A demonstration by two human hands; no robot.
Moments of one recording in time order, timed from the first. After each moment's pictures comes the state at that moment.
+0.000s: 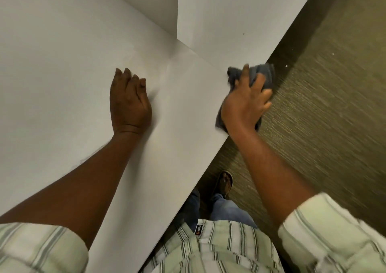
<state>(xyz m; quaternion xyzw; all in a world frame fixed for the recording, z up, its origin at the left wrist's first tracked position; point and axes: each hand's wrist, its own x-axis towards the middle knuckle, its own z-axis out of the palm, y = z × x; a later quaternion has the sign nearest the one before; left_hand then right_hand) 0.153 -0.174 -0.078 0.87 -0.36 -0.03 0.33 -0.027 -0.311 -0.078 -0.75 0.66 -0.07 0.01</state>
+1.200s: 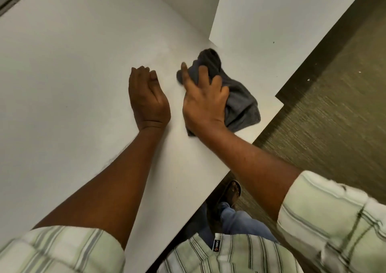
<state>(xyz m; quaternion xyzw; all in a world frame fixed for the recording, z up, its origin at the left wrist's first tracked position) 0.156 -0.173 -0.069 0.87 -0.21 0.03 0.45 0.074 -0.242 -0.071 -0.91 0.42 -0.06 0.00</state>
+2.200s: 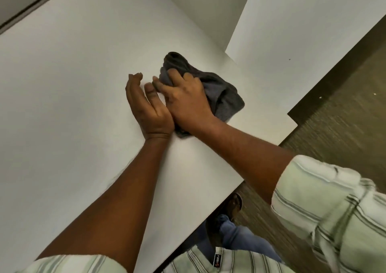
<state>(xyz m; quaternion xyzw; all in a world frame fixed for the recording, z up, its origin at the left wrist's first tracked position) 0.163 -0.169 -0.070 0.83 -0.13 0.11 0.53 0.128 -0.244 -0.073 -0.98 0.16 -0.08 0.11</state>
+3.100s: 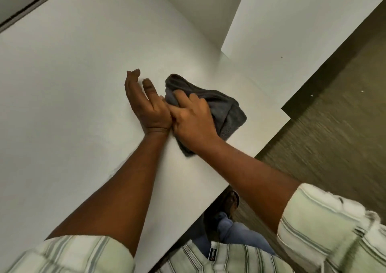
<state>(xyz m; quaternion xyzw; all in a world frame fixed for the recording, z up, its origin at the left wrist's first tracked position) 0.166 -0.167 -0.070 0.82 -0.11 0.09 0.55 0.079 -0.212 -0.066 -0.97 0.18 -0.11 0.15</state>
